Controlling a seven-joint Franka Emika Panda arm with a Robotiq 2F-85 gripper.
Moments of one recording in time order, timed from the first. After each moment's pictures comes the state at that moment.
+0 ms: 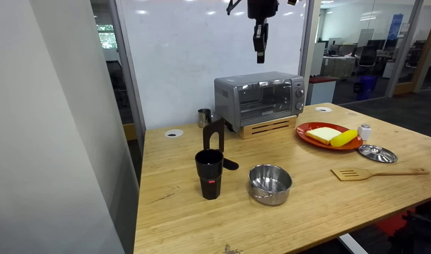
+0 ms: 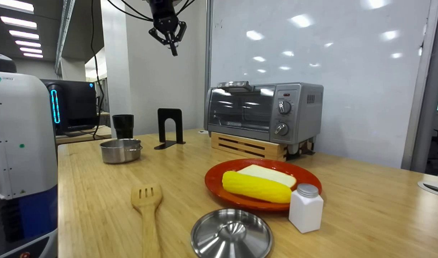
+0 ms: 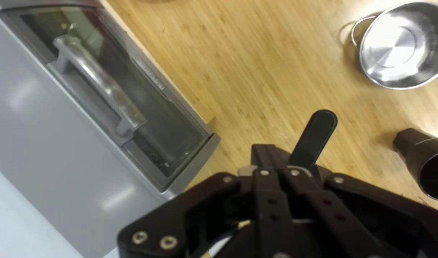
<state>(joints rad) 0.13 0.17 -0.02 -1.55 -0.26 1.81 -0.31</state>
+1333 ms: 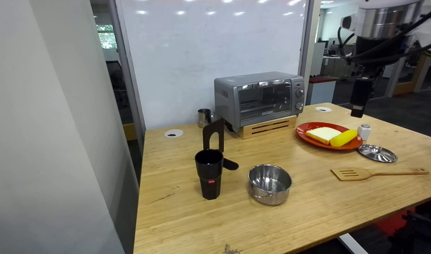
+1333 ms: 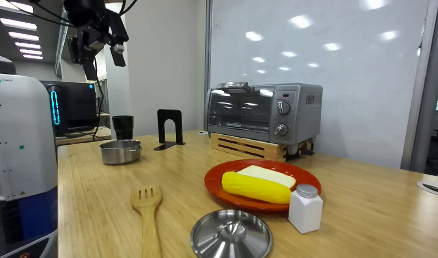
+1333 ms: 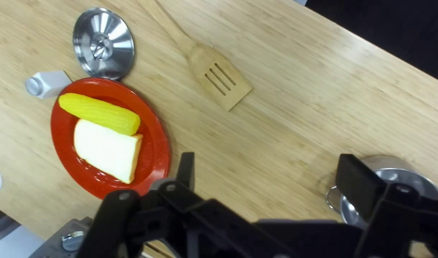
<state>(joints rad) 0.08 -0.59 0.05 -2.58 -0.29 1.99 0.20</state>
